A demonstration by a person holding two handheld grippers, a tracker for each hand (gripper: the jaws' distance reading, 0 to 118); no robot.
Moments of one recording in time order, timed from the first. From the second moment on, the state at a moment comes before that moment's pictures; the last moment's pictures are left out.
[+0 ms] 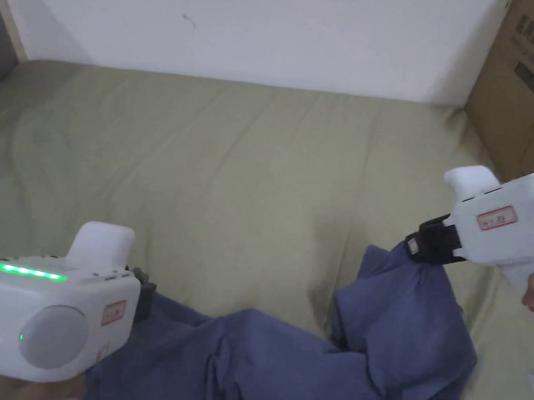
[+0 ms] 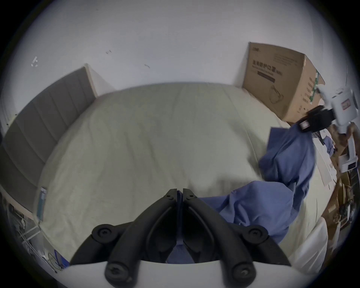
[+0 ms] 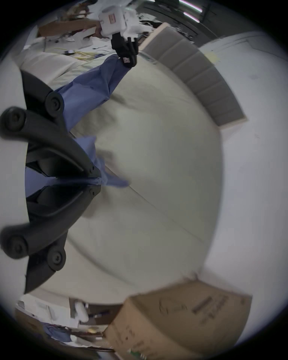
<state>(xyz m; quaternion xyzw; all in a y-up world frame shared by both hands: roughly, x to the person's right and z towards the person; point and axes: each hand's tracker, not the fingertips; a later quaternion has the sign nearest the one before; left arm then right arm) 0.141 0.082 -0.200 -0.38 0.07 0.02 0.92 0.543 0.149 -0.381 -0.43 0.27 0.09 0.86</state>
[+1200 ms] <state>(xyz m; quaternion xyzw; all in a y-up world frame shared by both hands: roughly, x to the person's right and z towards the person) 0.041 0.312 -0.362 -0.20 0.20 -0.04 0.96 0.665 0.380 -0.466 -0.25 0.11 -0.10 0.96</state>
